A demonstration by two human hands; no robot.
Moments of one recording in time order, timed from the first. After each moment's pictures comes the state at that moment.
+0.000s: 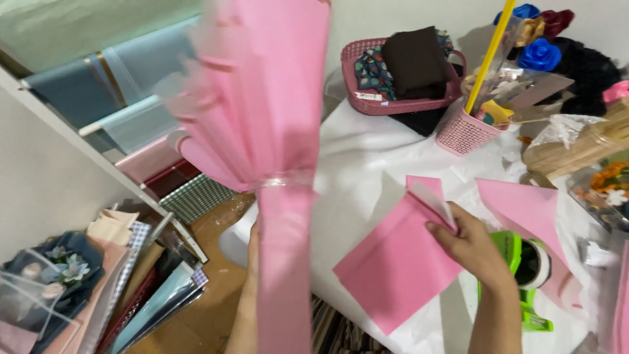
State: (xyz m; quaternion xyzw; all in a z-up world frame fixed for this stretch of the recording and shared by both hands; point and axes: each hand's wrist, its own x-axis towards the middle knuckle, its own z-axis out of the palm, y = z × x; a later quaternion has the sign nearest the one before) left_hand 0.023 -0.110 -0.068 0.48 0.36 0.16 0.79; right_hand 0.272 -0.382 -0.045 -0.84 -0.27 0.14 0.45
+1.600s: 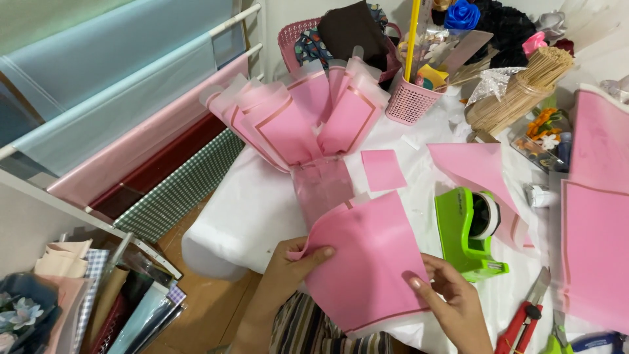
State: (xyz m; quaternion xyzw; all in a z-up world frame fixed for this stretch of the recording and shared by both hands) left_hand 0.041 -0.160 -0.054 0.53 0.16 0.00 0.83; right_hand 0.111 -0.439 -0.037 -0.83 -0.03 0.11 0.55
